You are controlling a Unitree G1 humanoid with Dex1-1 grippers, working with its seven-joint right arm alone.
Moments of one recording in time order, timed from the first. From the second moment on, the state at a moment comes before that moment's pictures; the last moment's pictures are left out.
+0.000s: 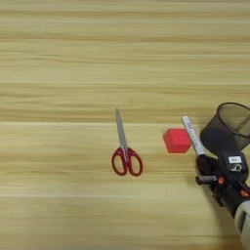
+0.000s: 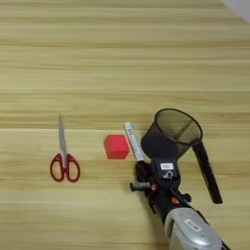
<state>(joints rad) 0.41 -0.28 -0.30 -0.35 0.14 0.43 0.33</state>
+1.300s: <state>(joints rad) 0.41 -0.28 -0.30 -0.37 0.15 0.45 0.33</state>
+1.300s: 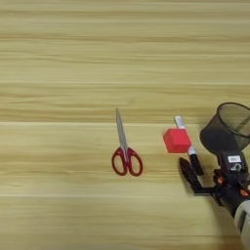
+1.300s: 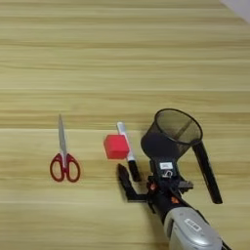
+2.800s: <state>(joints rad) 0.42 -0.35 -0.45 -0.45 0.13 0.49 0.33</state>
